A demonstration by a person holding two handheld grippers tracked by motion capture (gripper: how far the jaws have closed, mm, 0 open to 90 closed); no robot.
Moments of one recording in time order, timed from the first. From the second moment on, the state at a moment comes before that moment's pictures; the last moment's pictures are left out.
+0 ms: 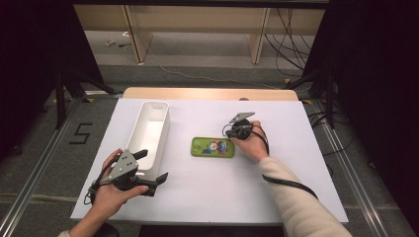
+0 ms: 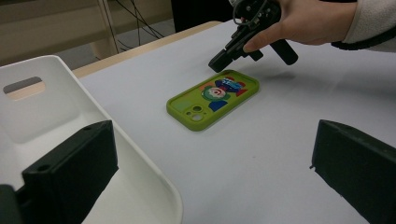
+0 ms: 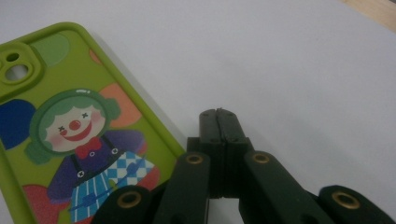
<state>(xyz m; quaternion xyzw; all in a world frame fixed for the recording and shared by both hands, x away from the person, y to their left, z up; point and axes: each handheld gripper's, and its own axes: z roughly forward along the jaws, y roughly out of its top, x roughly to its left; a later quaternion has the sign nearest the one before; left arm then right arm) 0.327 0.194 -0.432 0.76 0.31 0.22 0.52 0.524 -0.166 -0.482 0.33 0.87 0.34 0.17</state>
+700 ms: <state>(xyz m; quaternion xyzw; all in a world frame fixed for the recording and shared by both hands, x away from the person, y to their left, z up) 0.327 0.195 -0.432 0.76 0.31 0.22 0.52 0.509 -0.170 -0.479 0.30 0.89 0.31 0.16</state>
